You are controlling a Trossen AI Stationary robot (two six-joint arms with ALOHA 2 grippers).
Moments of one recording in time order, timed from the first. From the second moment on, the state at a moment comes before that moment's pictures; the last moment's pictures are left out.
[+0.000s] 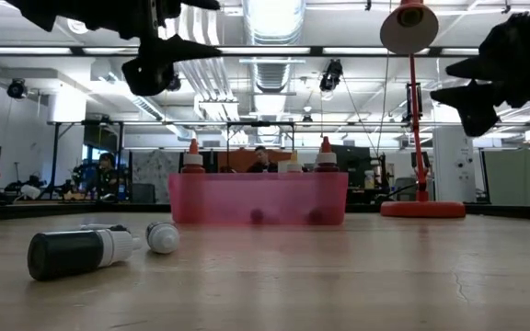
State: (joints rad) left arm -0.23 1.15 0.63 0.31 -0.17 -0.77; right arm 0.08 0.06 0.02 0.00 0.10 0.39
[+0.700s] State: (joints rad) left arm -0.25 1.16 0.64 0.25 -0.14 -1.15; right arm 0.08 0.07 0.02 0.00 0.10 0.39
